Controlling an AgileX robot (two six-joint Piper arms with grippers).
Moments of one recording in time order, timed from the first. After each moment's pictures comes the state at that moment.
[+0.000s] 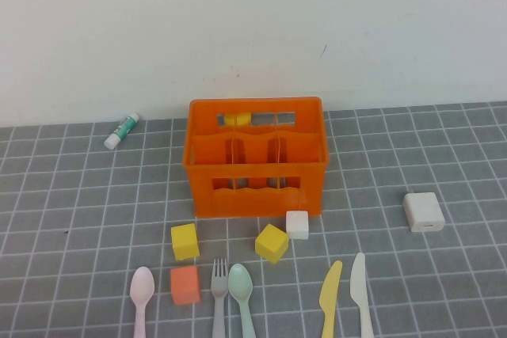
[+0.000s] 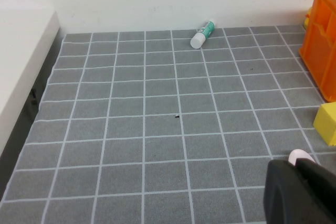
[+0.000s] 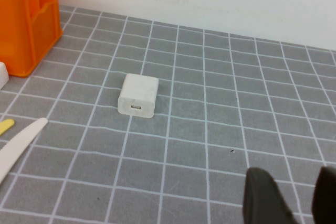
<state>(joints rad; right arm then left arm) 0.07 -0.01 0.02 -0.03 0.42 -0.12 0.00 -0.01 0.02 0.00 0.37 -0.06</state>
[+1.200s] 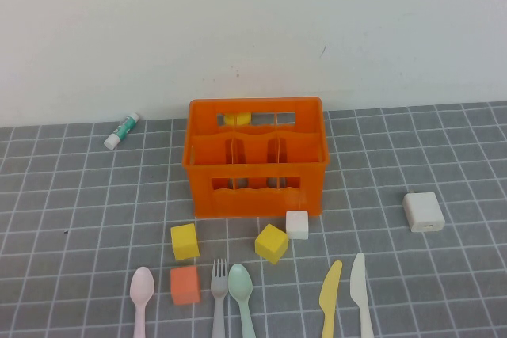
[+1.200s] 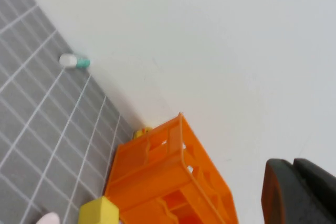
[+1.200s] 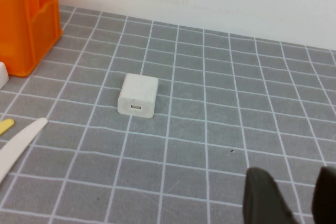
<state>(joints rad) 0.07 -0.01 0.02 -0.03 0.42 -0.12 0.00 -0.01 0.03 -0.76 0.13 -0.37</state>
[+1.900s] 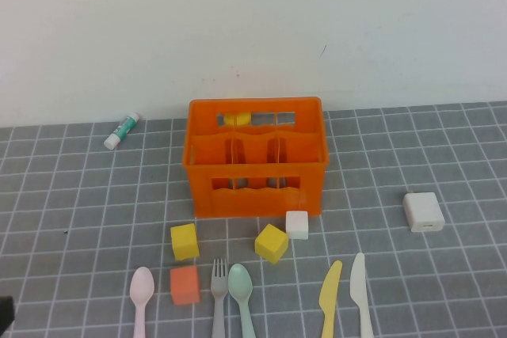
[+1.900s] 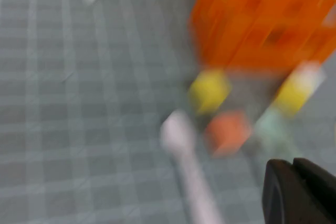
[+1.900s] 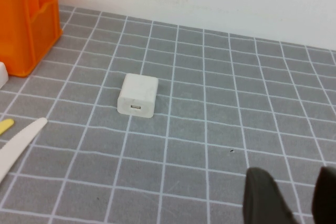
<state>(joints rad) 0.07 -0.01 0.02 -0.03 0.42 -0.12 0.00 0.40 -0.48 -0.35 0.78 0.08</state>
